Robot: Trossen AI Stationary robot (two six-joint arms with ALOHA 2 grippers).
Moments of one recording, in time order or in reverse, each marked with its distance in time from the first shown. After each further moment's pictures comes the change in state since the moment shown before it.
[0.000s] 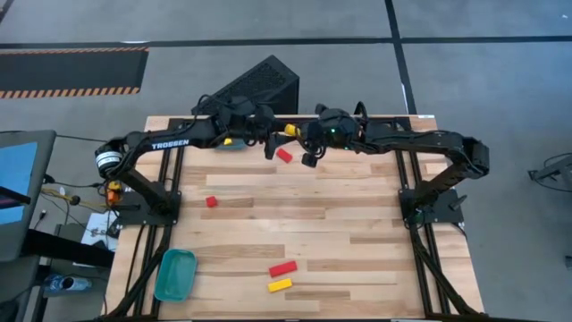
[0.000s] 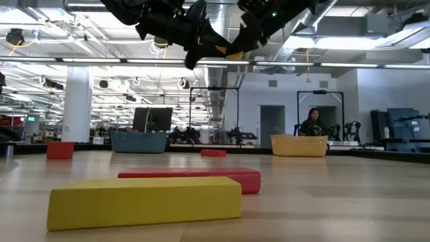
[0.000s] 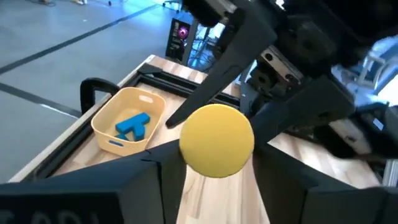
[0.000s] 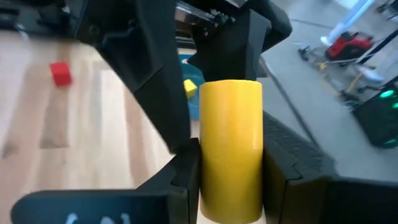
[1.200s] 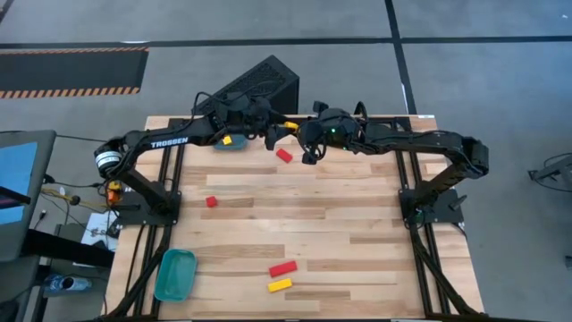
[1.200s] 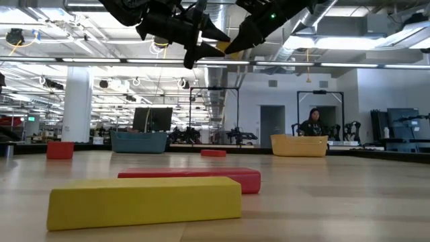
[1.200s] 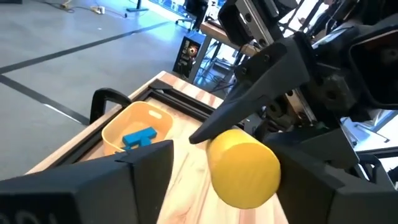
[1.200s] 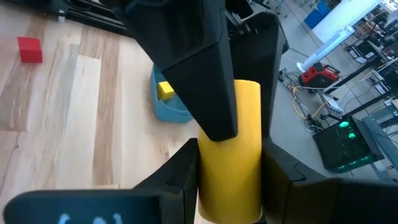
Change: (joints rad) left arm 0.028 -0.001 0.002 0.059 -0.023 -0.118; right arm 0.000 0.001 -0.001 0.056 0.054 -0.194
